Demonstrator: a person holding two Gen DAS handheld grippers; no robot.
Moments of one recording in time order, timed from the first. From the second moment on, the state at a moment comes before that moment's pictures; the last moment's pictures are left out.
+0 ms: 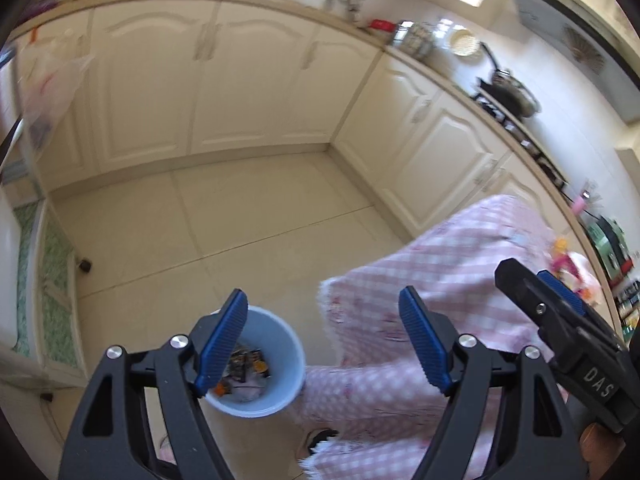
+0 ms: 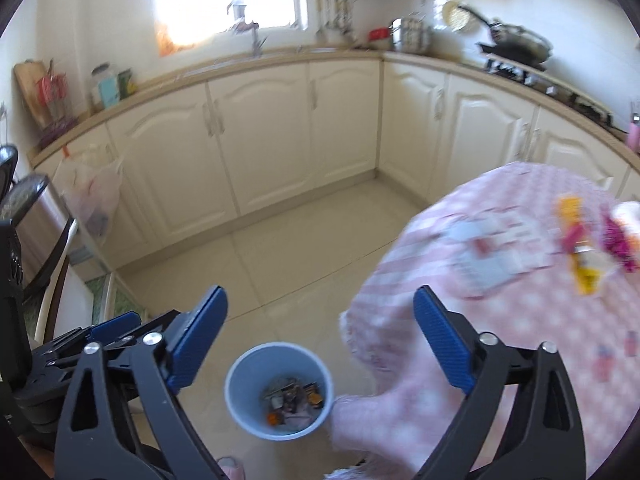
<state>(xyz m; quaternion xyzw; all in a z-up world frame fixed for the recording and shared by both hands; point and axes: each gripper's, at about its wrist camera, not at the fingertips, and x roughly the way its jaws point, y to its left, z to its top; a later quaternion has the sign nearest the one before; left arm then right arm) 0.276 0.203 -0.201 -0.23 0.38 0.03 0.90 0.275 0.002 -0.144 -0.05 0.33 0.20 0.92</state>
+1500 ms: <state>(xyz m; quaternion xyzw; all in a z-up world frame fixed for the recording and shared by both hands) 0.435 -0.110 -0.158 -0.06 0.42 -0.15 0.89 0.327 -0.288 -0.125 0.04 0.37 0.04 0.93</state>
